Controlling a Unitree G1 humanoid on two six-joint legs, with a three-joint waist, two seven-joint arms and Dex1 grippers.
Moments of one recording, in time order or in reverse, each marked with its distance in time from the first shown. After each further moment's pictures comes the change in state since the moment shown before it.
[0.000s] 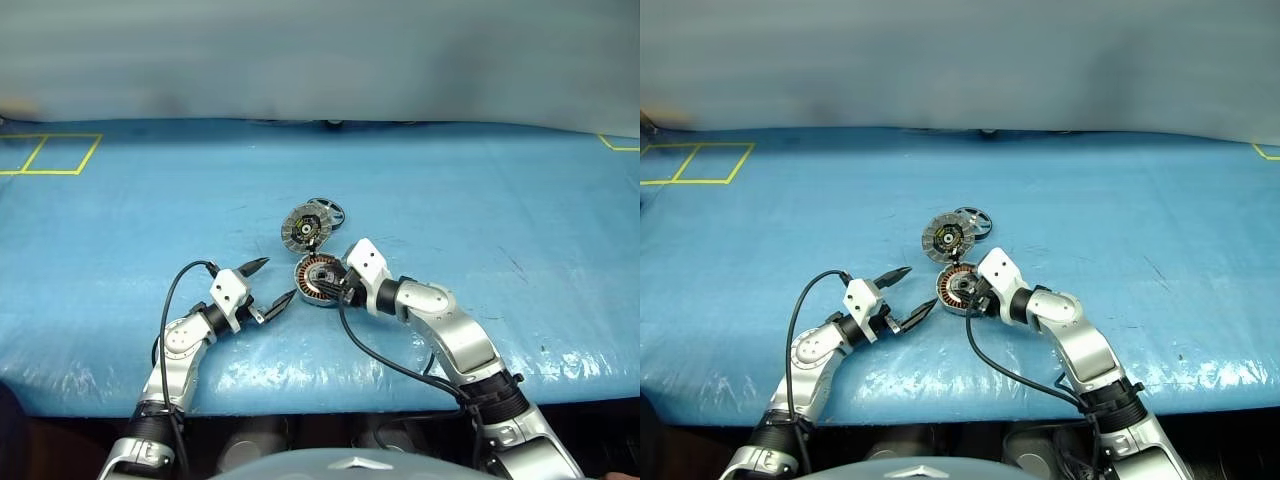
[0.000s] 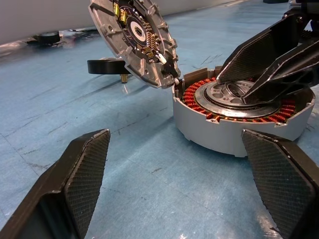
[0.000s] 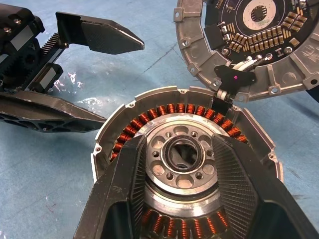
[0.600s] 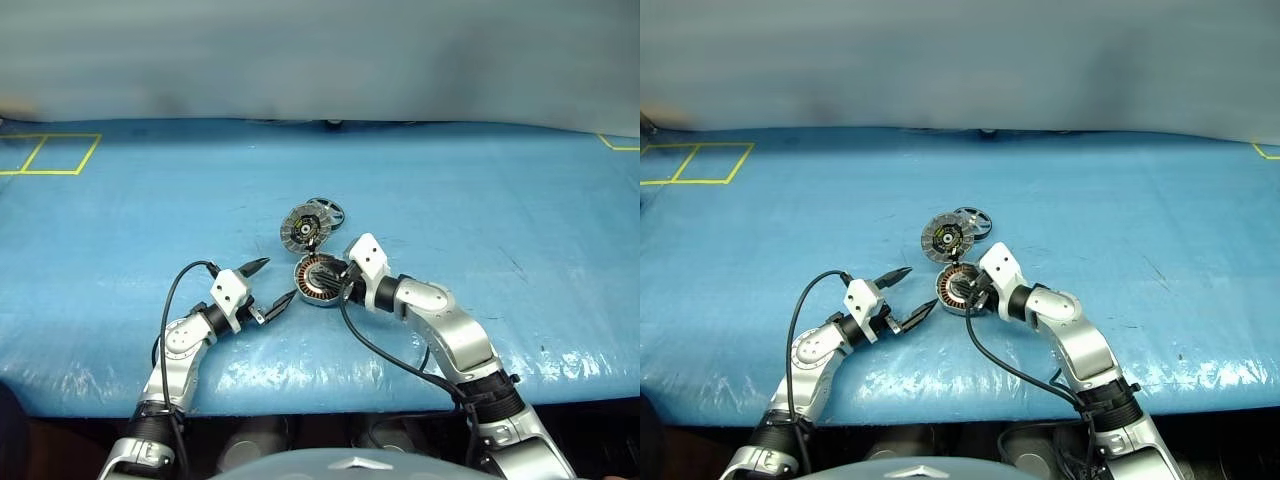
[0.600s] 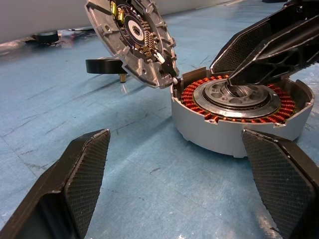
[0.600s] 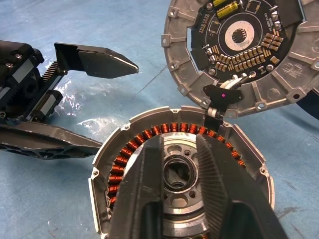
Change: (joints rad) left arm 0.001 0.000 -0.002 0.000 0.001 0.000 0.001; right arm -0.004 0.040 -0.036 0.008 0.040 0.004 -0.014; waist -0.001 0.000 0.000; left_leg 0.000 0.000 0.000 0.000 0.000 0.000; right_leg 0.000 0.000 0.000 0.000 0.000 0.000
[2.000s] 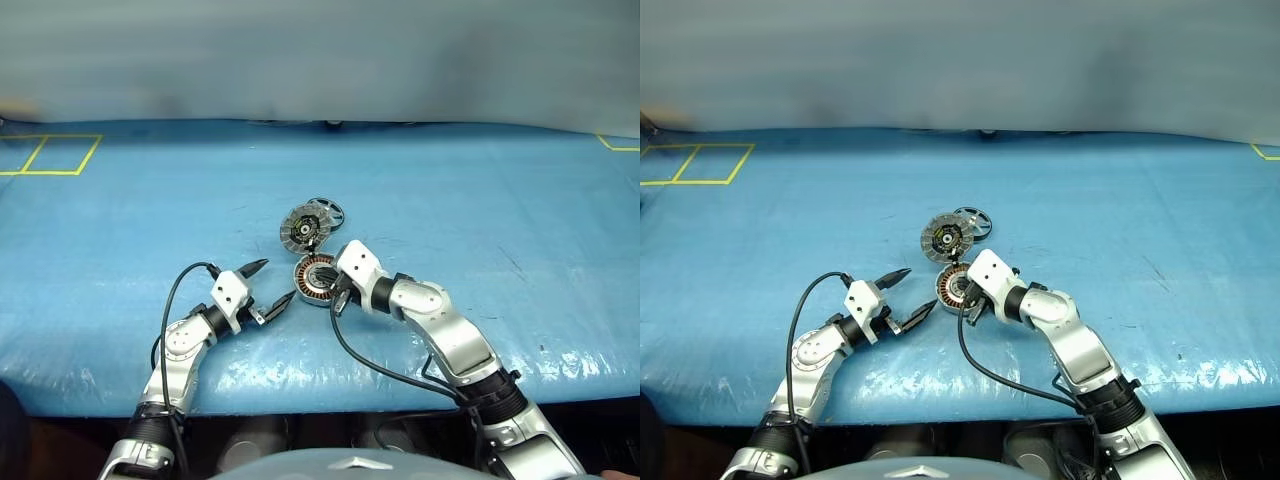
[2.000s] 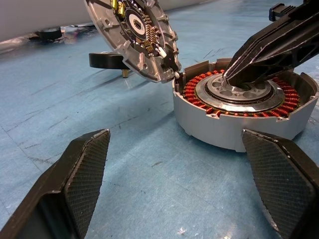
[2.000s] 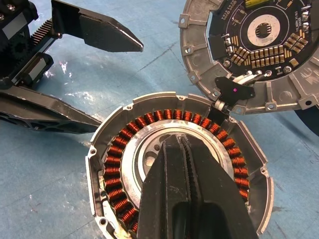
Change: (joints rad) left arm 0.006 0.000 -0.002 0.001 0.022 0.000 0.024; right arm -0.013 -0.055 0.101 -0.044 -0.140 -0.002 -0.031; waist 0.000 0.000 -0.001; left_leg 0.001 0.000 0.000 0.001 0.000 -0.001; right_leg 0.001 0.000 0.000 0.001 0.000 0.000
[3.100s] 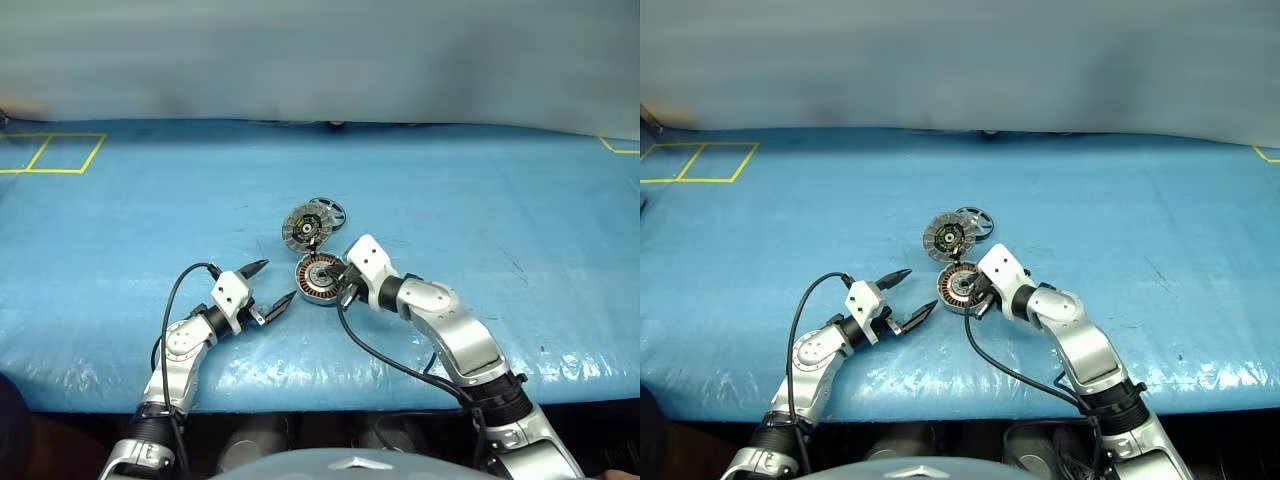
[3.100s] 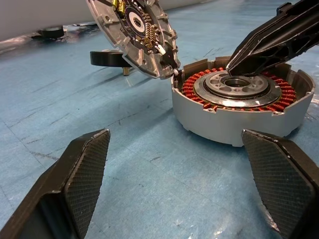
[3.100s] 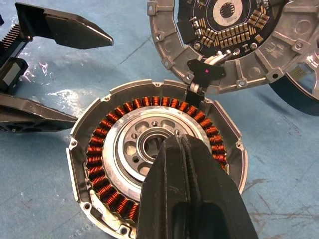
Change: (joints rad) left arm 0.000 -0.002 0.000 0.005 0.003 0.000 -0.001; right arm 0.016 0.014 -0.069 -0.053 0.040 0.116 -0.030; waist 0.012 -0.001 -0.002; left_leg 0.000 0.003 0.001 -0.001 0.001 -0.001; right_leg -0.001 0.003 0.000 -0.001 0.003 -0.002
